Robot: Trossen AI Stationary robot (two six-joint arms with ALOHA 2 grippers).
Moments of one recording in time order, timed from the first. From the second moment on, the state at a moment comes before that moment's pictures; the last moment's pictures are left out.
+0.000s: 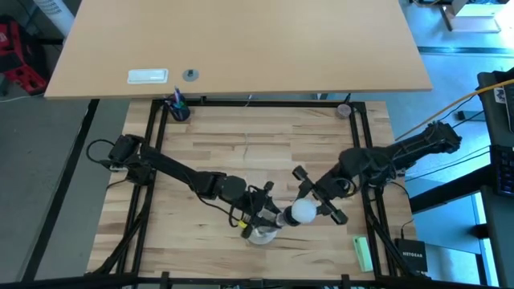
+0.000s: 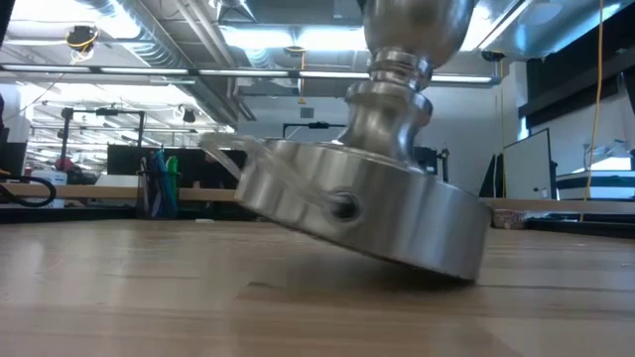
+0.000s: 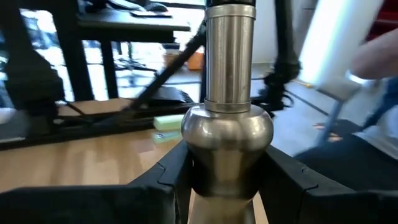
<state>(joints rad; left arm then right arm) -0.30 1.82 1.18 0.51 0.13 -0.06 0.37 1.16 0.98 0.19 -0.39 -0.09</state>
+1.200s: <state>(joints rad) -0.32 1.80 1.18 0.46 -0.56 -0.08 0.49 1.14 0.99 0.15 0.65 0.01</state>
